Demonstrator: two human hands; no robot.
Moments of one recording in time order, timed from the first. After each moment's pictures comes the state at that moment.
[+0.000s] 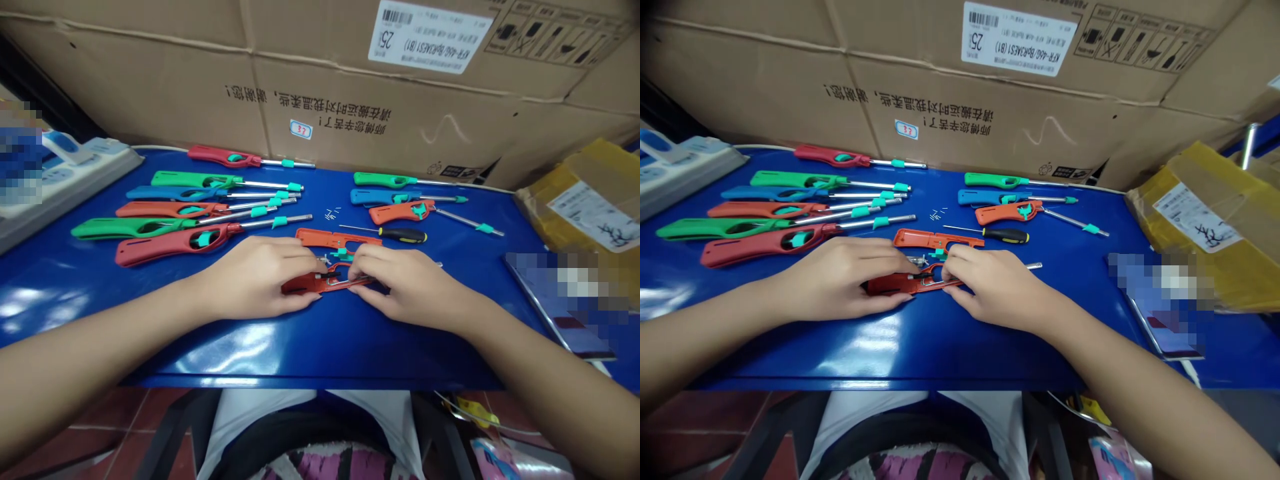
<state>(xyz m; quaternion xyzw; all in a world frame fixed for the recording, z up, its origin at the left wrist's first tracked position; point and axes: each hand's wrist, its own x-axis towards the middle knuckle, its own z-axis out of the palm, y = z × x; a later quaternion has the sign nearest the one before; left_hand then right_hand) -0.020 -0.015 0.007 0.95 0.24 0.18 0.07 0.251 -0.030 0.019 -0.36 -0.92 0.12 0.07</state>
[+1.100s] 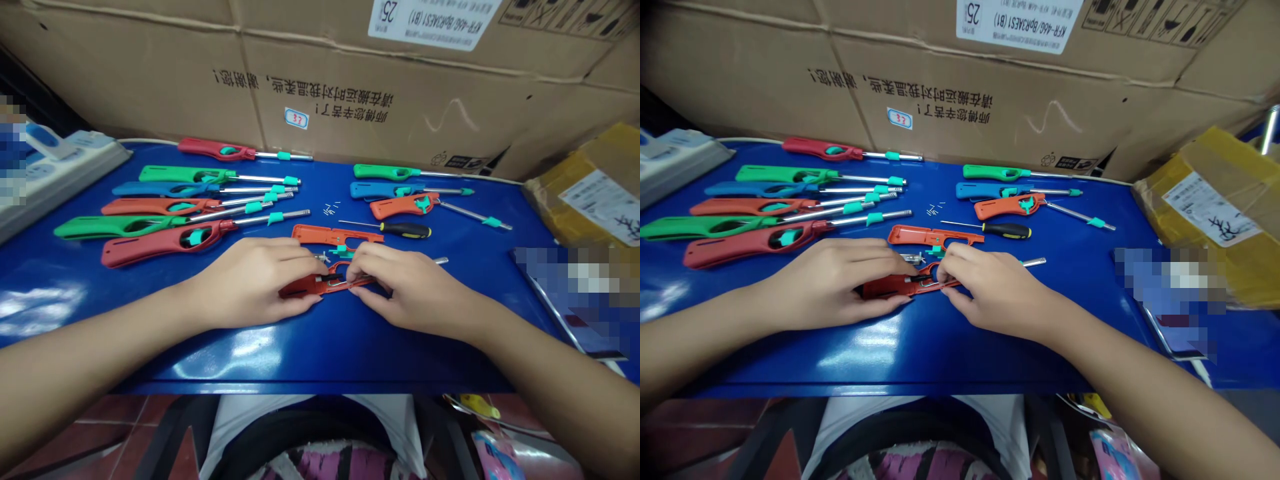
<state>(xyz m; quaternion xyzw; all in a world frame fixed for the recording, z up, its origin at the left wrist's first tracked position) -0.017 -0.019 0.007 0.95 0.25 0.18 0.09 0.252 -0.033 0.015 -0.37 -0.91 0.18 0.09</state>
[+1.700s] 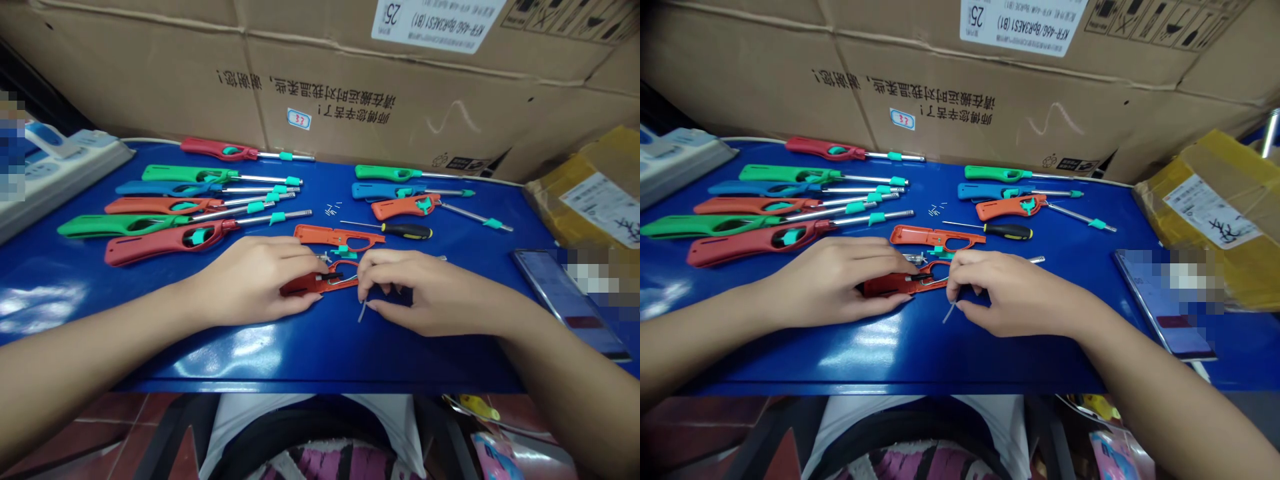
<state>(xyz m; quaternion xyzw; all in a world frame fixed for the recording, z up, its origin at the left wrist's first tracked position) -0.020 -0.018 0.006 0.95 0.26 0.18 0.09 0.263 -0.029 0.033 -0.33 -0.89 0.30 0.06</state>
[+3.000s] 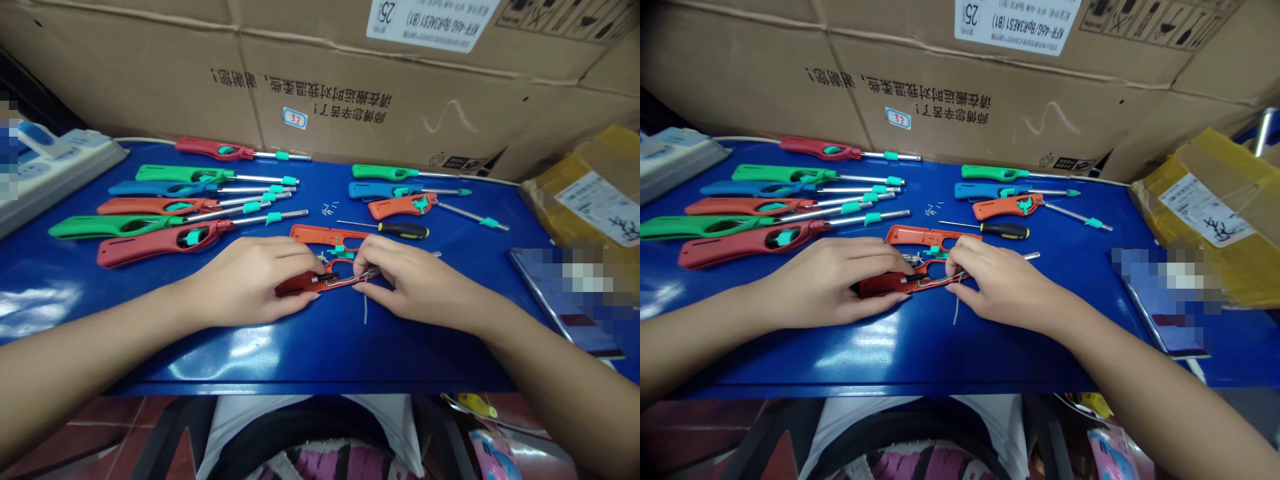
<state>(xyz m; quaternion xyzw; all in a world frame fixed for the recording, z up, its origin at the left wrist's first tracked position) -0.018 -0.018 0.005 0.94 0.26 0.18 0.10 0.257 -0.028 0.022 -0.42 -0.88 0.21 0.07</state>
